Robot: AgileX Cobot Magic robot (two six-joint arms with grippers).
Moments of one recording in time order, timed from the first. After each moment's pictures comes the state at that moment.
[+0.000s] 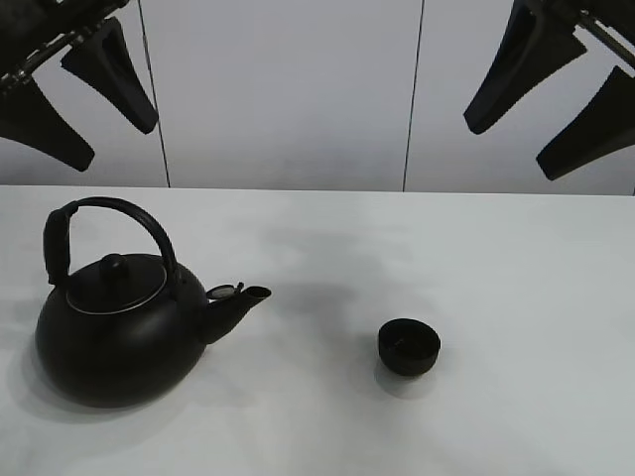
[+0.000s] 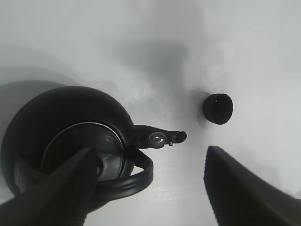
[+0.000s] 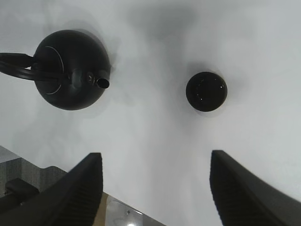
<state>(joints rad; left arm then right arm) -0.18 1.68 -1.30 -0.61 0.99 0.19 0.14 1.42 -1.11 0.55 1.02 -0.15</state>
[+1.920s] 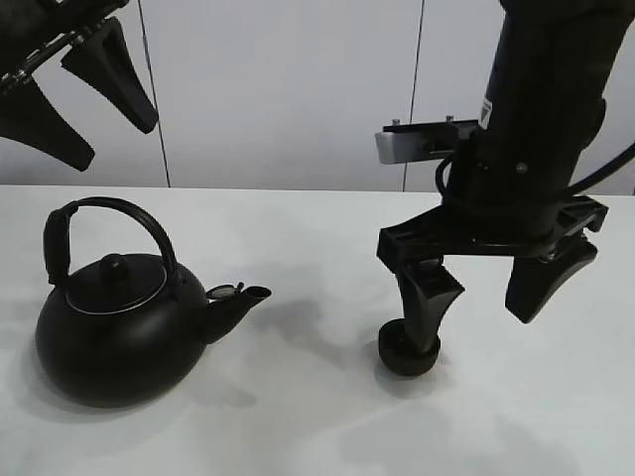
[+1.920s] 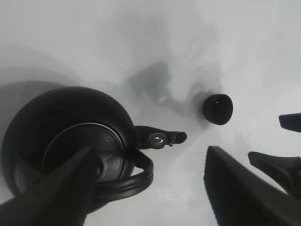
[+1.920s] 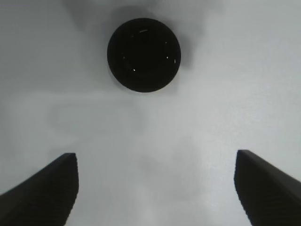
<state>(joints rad) -0.18 1.68 -1.30 -0.61 0.99 0.19 0.49 1.75 -1.12 0.01 0.91 0.07</state>
